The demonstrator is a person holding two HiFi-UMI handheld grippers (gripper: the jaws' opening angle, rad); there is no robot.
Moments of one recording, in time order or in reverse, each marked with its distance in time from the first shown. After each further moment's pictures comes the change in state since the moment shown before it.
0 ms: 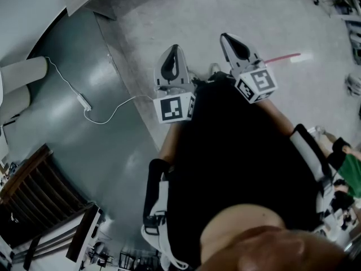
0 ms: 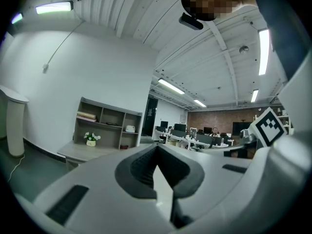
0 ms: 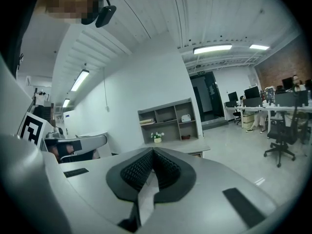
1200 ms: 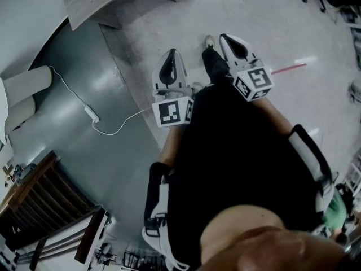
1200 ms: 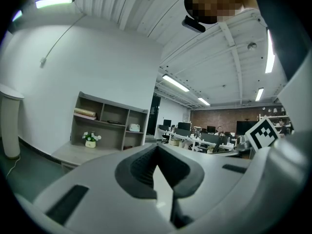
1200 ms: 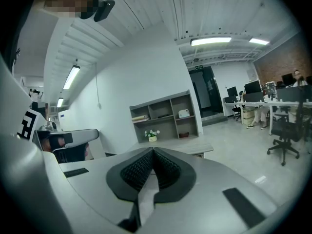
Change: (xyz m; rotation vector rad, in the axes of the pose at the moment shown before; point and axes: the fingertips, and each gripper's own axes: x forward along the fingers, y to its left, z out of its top) left arm 0.116 0.084 -0.002 0.051 0.058 0.000; right arm 0.143 -0.064 0.000 0.034 0.039 -0.021
